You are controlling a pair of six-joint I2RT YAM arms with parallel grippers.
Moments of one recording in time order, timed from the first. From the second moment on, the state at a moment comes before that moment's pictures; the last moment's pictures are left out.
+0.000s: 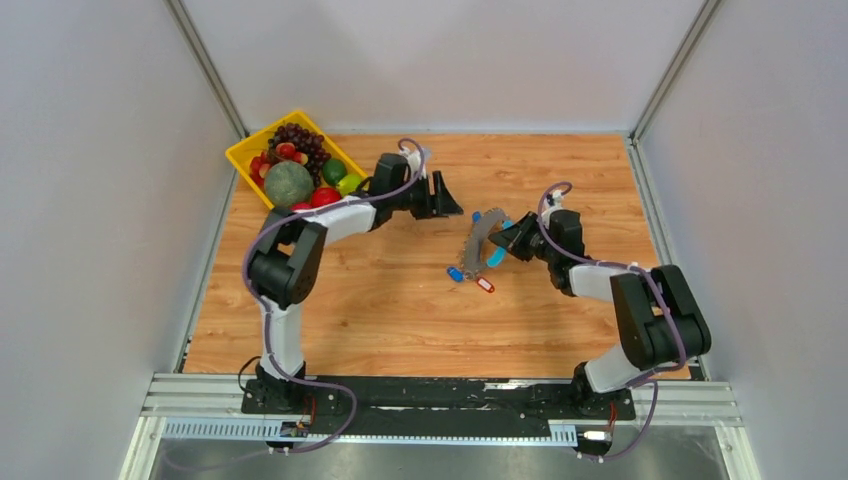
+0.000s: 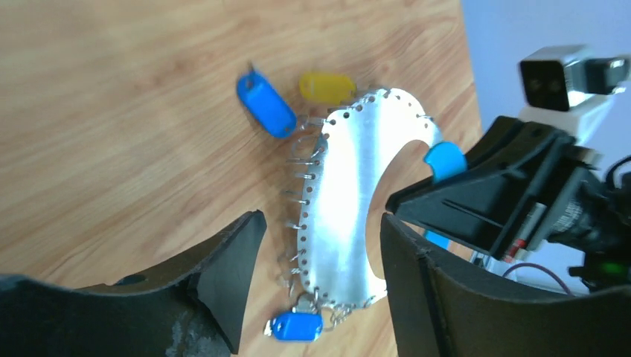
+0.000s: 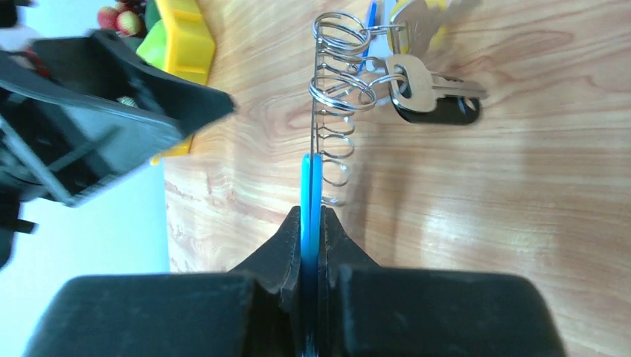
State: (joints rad) left arm -0.51 2.07 1.33 0.19 0.58 -0.67; right arm 0.20 1.57 0.55 0.57 -0.42 0.91
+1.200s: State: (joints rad) left arm -0.74 1.03 0.52 0.50 0.29 -0.39; right arm 0.37 1.04 0.81 0.53 -0.41 0.74
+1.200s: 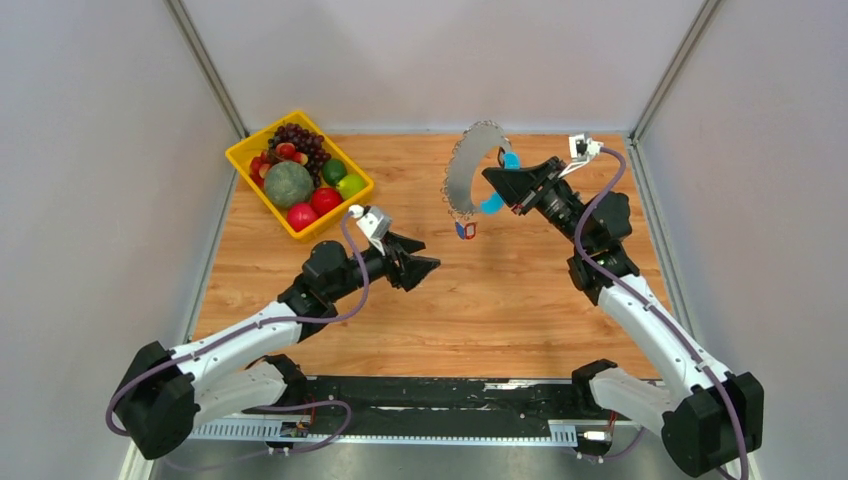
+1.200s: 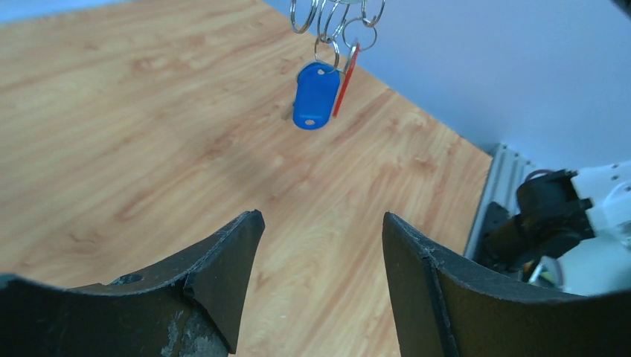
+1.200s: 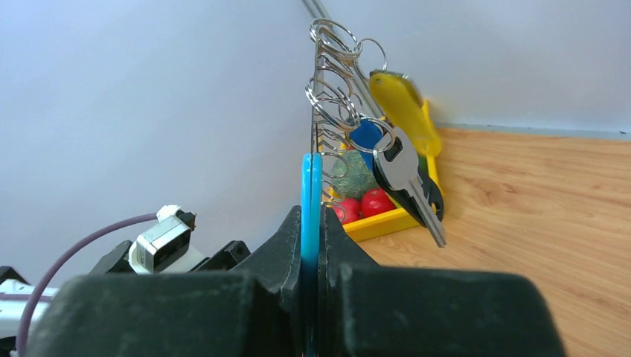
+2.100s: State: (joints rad) left arm -0.74 1.06 0.48 0.77 0.55 -0.04; right arm 0.39 0.85 0.86 0.50 -0.57 0.79
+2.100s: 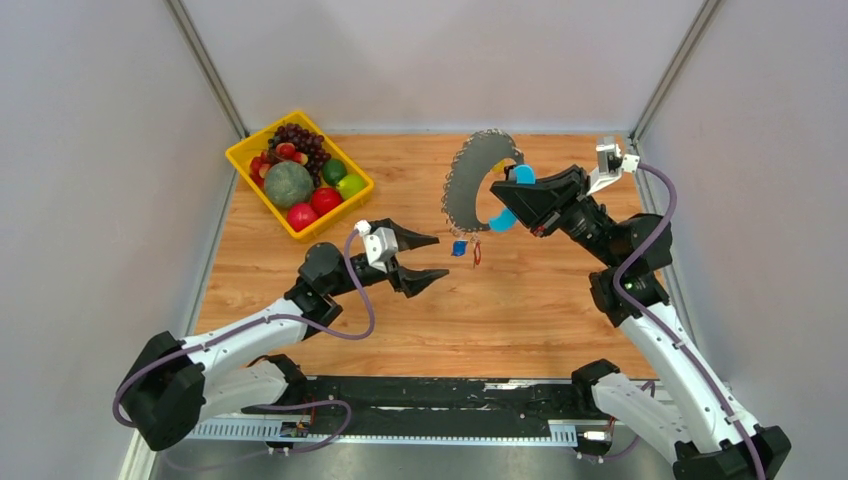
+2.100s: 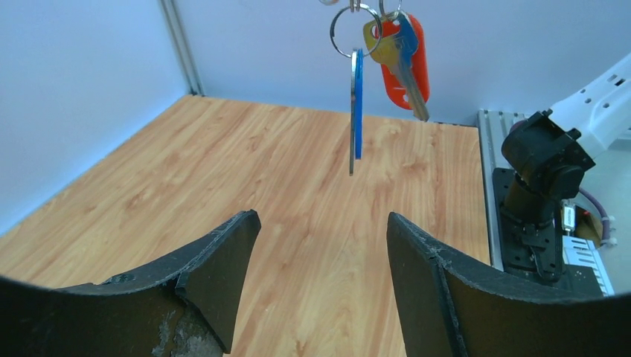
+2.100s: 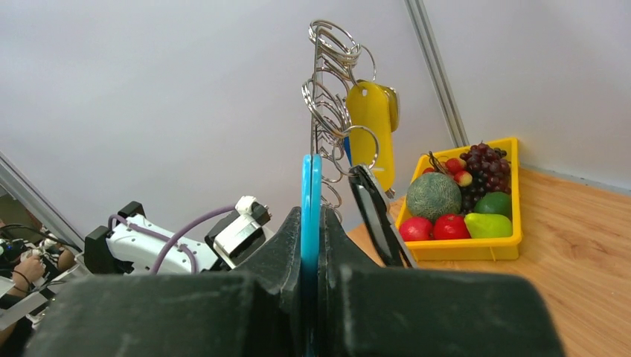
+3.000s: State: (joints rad) left arm -0.76 1.20 0.63 0.83 0.62 -0.13; right arm 0.42 0.85 0.83 0.50 -0.57 0.80
